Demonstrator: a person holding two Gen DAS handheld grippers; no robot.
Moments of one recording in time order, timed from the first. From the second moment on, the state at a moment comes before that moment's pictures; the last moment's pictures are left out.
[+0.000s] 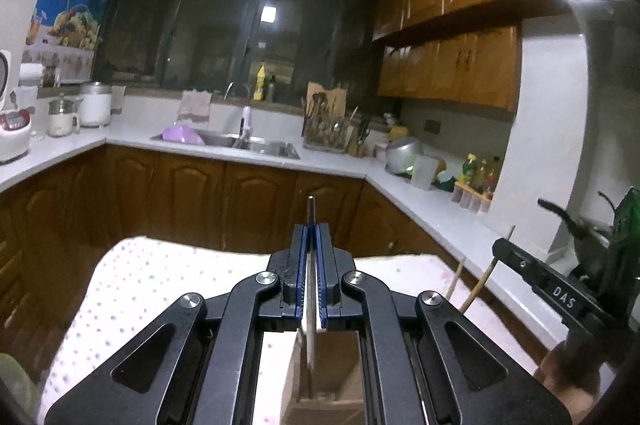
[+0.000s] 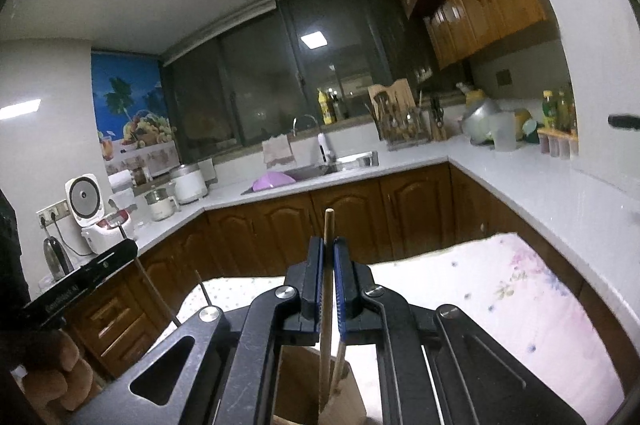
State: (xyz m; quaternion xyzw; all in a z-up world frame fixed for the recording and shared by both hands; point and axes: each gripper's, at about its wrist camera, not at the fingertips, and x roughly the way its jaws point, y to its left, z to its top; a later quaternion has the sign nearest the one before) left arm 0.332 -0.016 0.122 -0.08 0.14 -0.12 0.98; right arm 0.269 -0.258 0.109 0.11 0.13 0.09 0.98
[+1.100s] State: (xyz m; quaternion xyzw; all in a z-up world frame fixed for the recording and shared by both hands) left arm 0.343 -0.016 0.082 -0.08 0.23 -0.11 0.96; right arm 0.278 -0.261 0.089 0.12 0.19 0.11 0.97
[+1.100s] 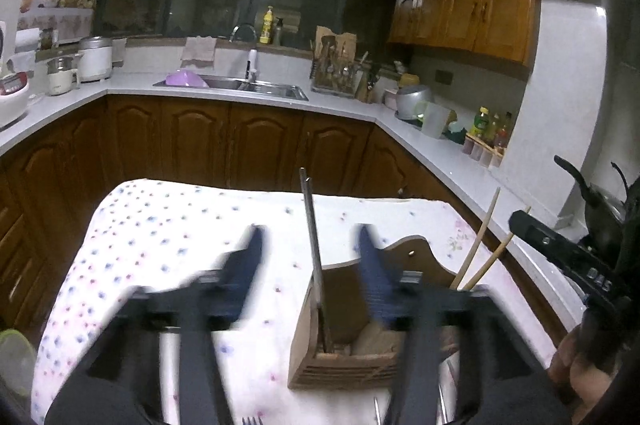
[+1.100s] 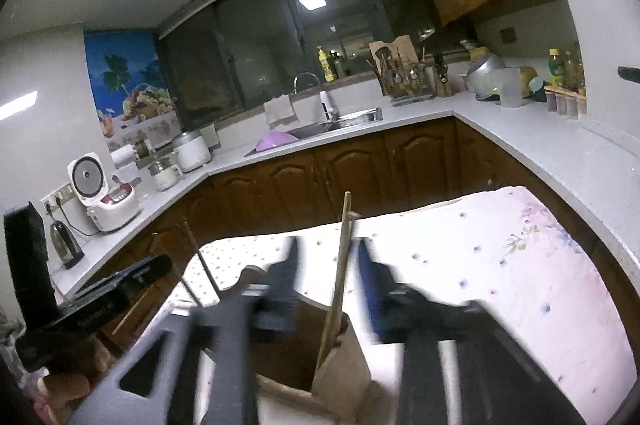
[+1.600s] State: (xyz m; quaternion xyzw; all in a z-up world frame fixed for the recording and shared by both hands) left arm 0.279 0.011 0.063 -0.10 0.26 -0.11 0.96; right arm 0.215 -0.281 0.081 0.14 0.19 0.12 0.96
